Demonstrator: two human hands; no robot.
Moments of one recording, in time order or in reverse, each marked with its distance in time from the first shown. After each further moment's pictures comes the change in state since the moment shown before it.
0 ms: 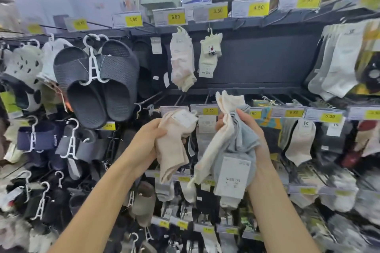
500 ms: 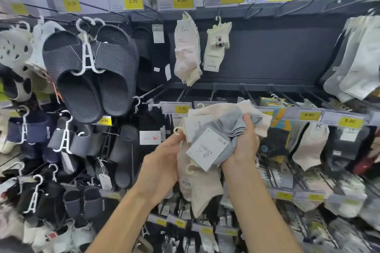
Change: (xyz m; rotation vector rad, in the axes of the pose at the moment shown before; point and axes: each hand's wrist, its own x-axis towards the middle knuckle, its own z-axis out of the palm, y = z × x) left_hand 0.001 -0.045 0.025 -0.595 -0.441 0.058; right_hand 0.068 0.028 -0.013 -0.028 0.704 -0.544
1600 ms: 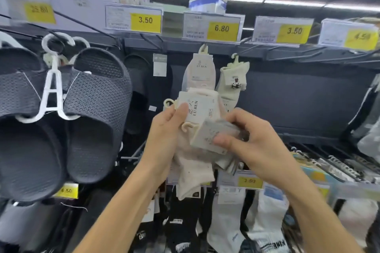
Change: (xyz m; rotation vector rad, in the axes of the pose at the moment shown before) left_hand 0.196 0.108 -0.094 0.316 0.228 0.375; right_hand 0.095 -0.001 0.125 -1.451 -0.858 -0.791
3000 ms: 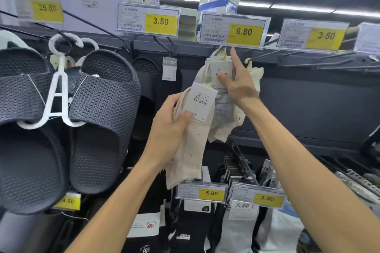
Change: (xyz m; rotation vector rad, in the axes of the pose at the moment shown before) left_hand 0.050 -0.015 -0.037 0.361 0.011 0.254; right_hand 0.184 0.069 0.012 0.063 0.257 0.007
